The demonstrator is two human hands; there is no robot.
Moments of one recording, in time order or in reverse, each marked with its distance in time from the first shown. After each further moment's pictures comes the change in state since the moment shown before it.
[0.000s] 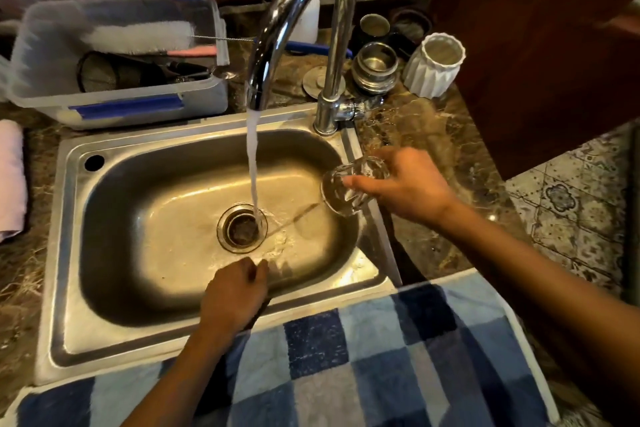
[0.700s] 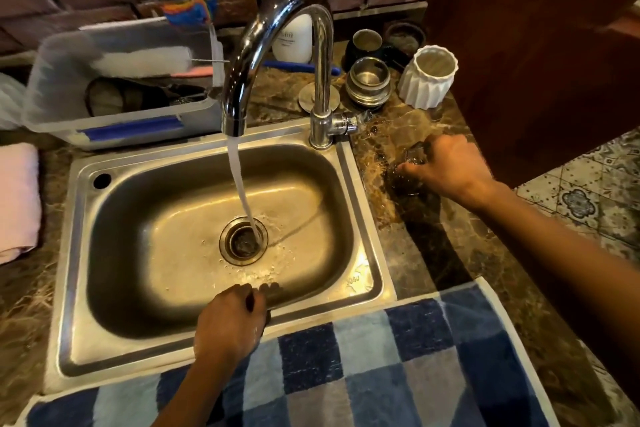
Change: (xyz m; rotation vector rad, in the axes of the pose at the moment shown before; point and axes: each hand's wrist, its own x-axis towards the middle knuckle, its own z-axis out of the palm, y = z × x) left_hand -0.017 -0.013 0.019 0.166 0.113 -0.015; right_hand 0.047 0.078 -0.048 -0.378 0.167 0.119
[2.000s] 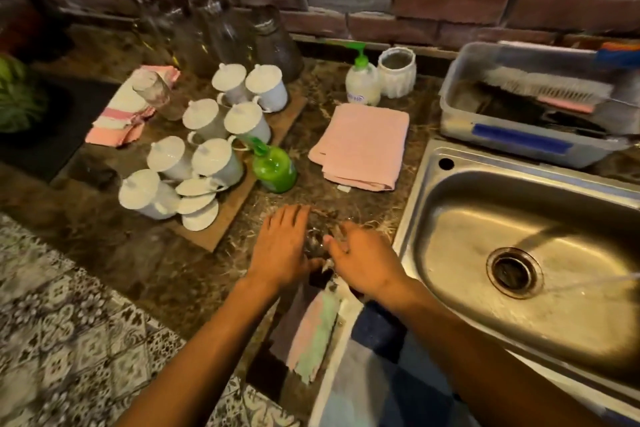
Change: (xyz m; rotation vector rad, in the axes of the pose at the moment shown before) left_hand -0.078 -0.329 -0.241 0.267 0.226 -0.101; right_hand -0.244 -0.534 0.189 0.222 -0.482 -0.699
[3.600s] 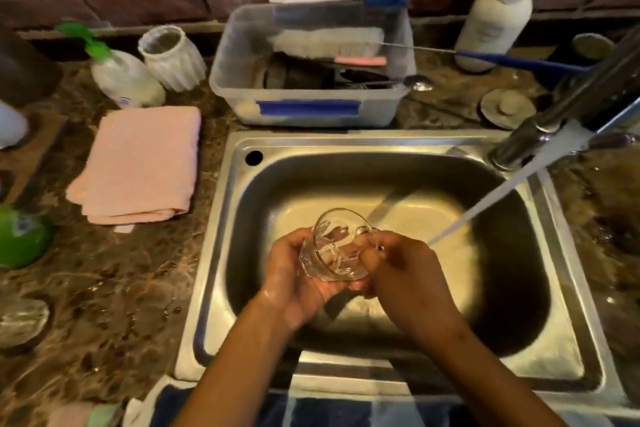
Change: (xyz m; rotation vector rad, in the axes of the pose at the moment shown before) left_hand 0.101 0.302 0.087 -2.141 -0.806 -0.368; right_hand -0.095 0.245 -0.112 0.627 0.477 0.405
